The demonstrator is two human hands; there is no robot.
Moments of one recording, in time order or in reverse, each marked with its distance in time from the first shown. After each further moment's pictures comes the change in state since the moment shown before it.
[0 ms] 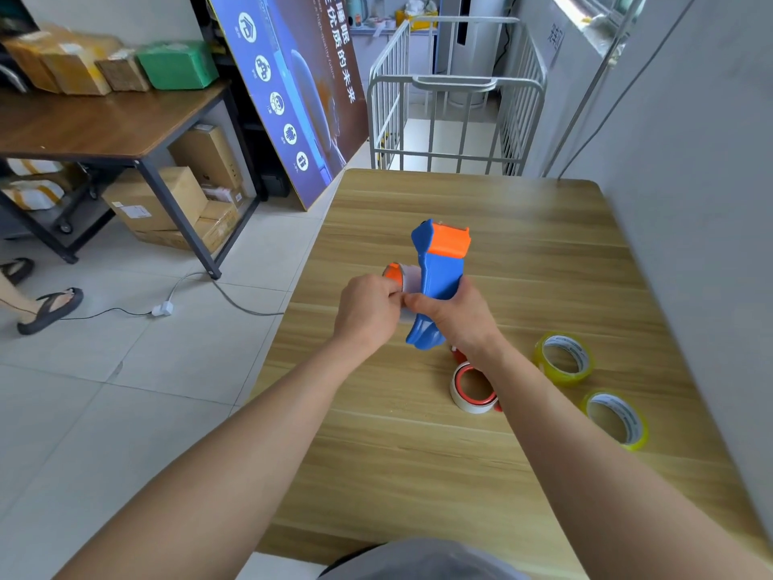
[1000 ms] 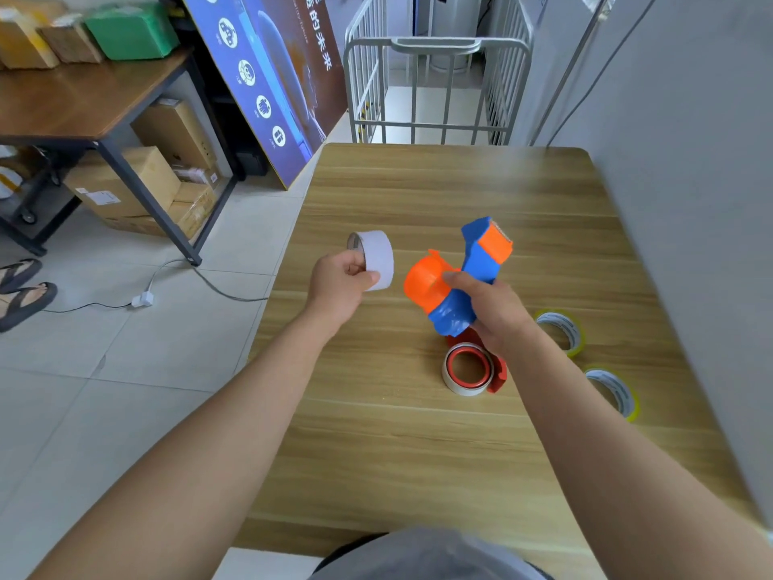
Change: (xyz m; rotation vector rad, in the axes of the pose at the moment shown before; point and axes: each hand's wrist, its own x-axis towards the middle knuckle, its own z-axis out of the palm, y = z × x) left_hand 0.030 -0.027 0.006 -0.466 -0.009 -0.182; right_hand 0.020 0.032 -0.037 0.393 0.106 0.296
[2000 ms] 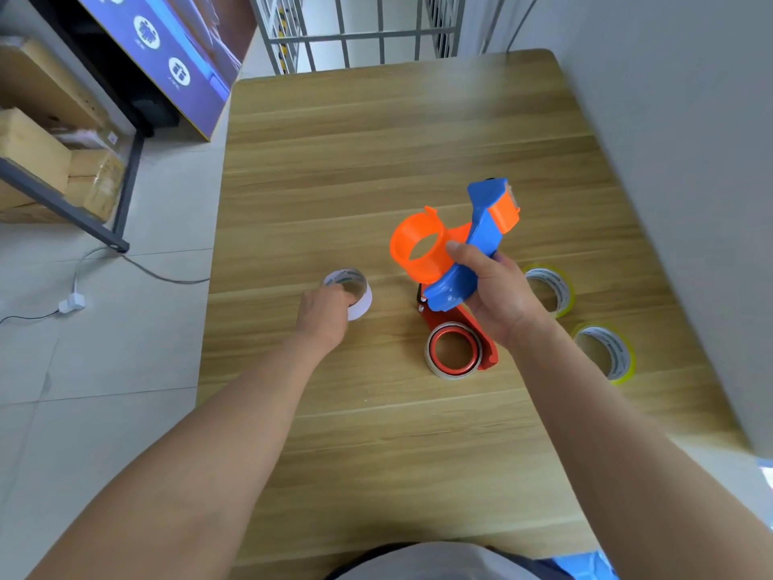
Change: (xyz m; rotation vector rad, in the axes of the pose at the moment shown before) left_hand 0.081 -0.110 0.064 1.034 -0.429 0.253; right_hand 0.043 0.009 -0.026 0.257 0.053 -0.007
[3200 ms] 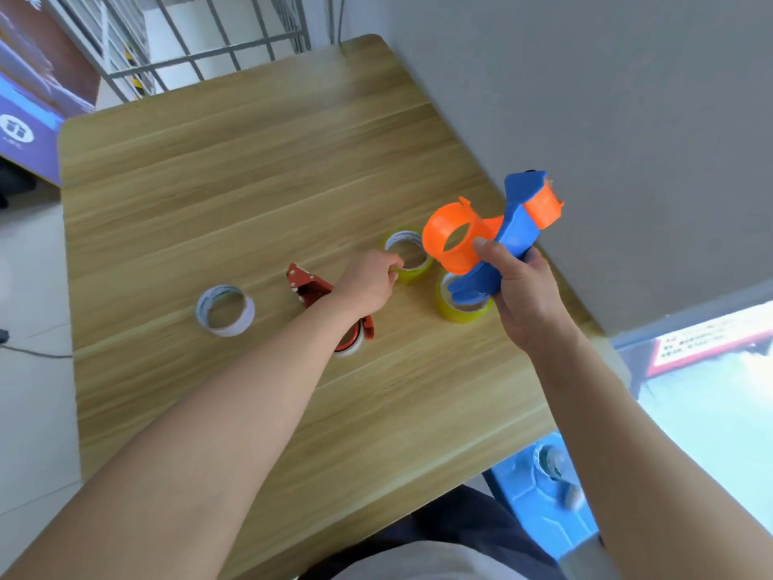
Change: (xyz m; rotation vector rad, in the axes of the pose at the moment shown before) left_hand 0.004 0.226 0.014 -0.279 -0.169 0.411; right_hand -0.102 -0.020 -0.167 0.011 0.475 -0.213
